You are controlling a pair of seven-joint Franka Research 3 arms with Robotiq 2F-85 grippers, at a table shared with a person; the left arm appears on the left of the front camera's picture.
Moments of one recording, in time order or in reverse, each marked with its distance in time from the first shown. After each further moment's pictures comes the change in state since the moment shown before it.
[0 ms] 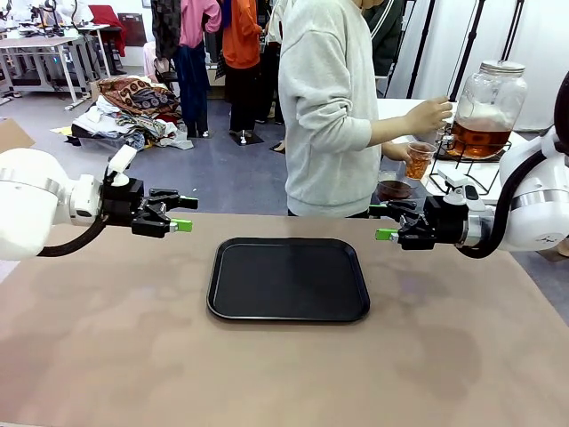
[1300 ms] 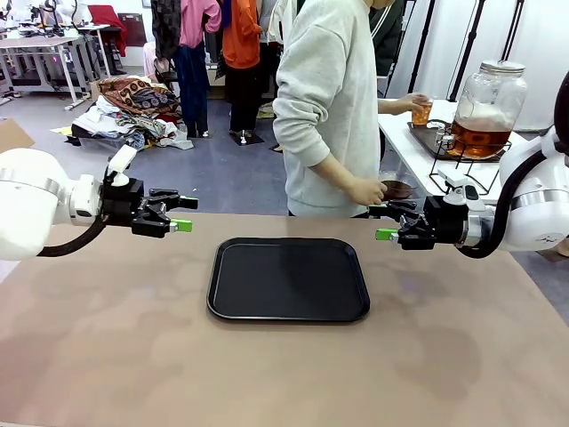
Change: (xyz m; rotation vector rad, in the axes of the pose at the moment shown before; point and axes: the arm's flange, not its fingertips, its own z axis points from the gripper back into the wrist) left arm 0.000 0.000 0.000 0.000 0.000 0.000; right arm 0.000 0.000 0.000 0.000 0.000 0.000
